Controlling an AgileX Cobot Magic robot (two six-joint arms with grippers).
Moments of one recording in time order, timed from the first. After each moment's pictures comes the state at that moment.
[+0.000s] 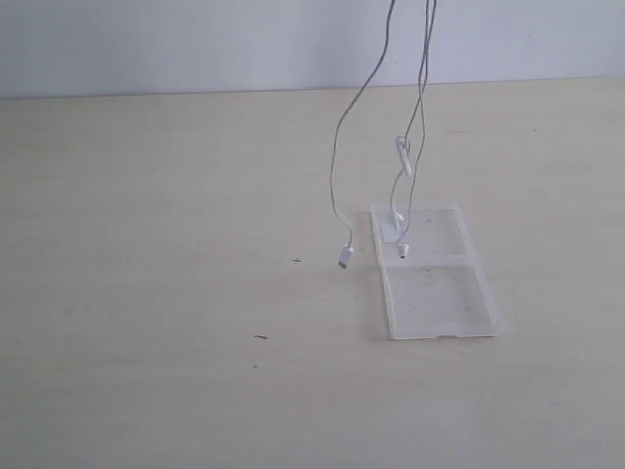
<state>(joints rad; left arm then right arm) -0.08 1.01 -0.50 0.75 -1.08 -0.67 0.46 1.41 -2.17 0.37 1.00 -0.50</state>
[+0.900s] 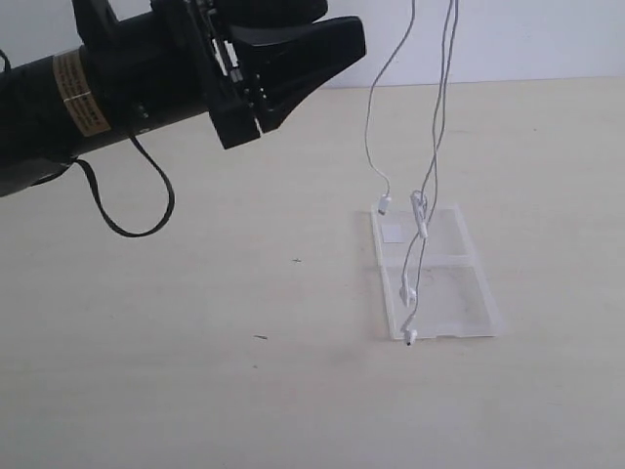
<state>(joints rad) -0.36 1.65 -0.84 0.88 -1.20 -0.71 0.46 1.41 -2.17 0.37 1.00 -0.50</state>
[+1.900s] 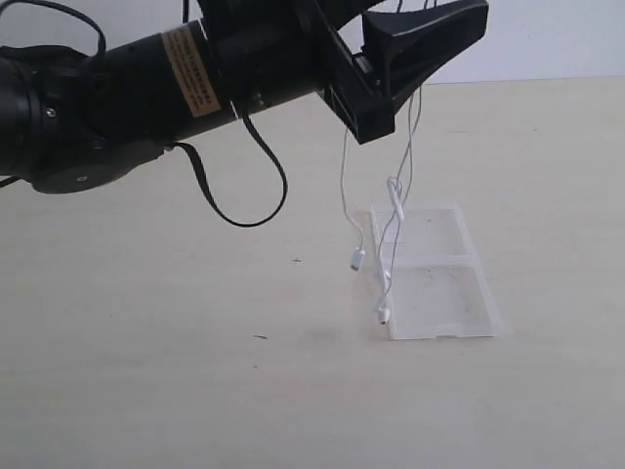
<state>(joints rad) -0.55 1.72 -0.99 0.71 -1.02 -0.51 0.46 1.41 -2.17 0.37 1.00 -0.50</state>
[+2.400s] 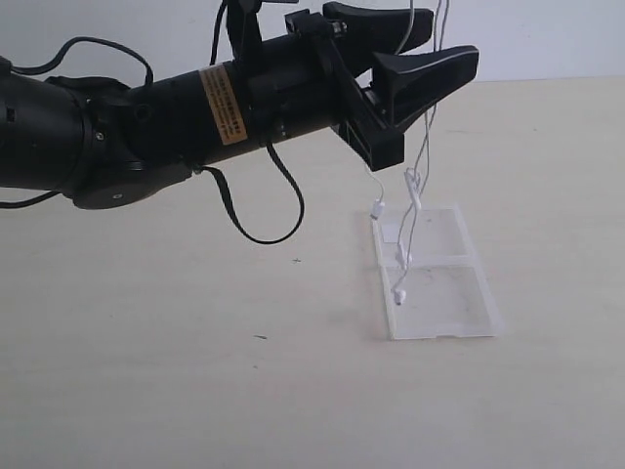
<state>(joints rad) -0.55 1.82 -1.01 0.71 -1.02 -0.53 0.46 1.41 -2.17 0.37 1.00 -0.50</state>
